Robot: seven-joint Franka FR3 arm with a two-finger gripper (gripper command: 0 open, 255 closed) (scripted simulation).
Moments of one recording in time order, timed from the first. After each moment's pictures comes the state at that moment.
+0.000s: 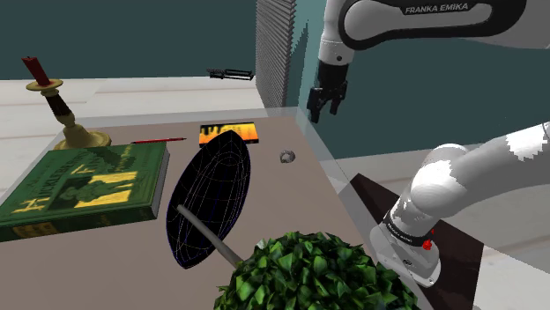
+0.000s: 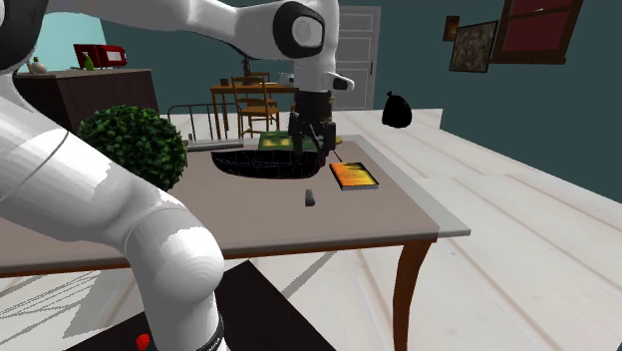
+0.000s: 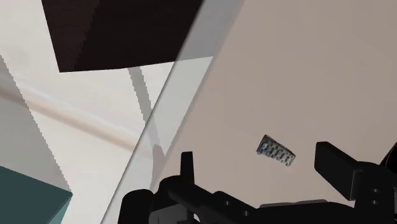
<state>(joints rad) 0.02 -0.64 0.08 -2.39 0.09 1.70 0.14</state>
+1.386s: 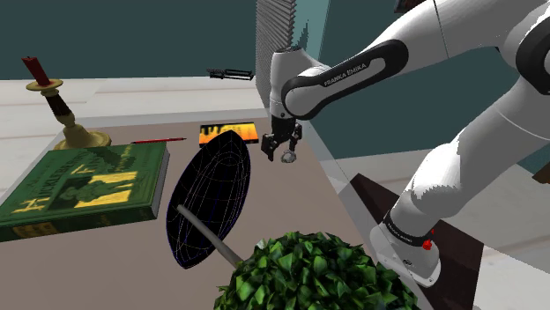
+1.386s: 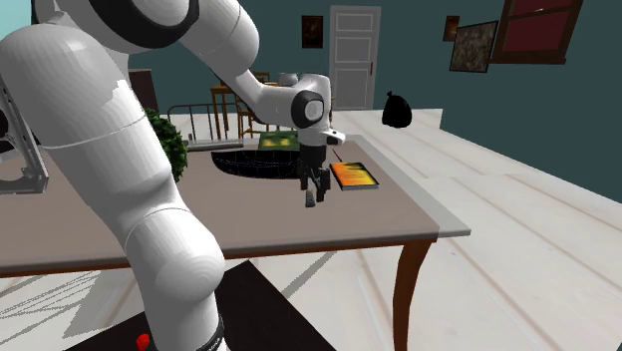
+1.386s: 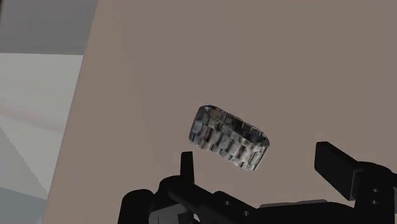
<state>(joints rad) 0.03 -0.22 0.27 -2.44 0.08 2.19 0.43</state>
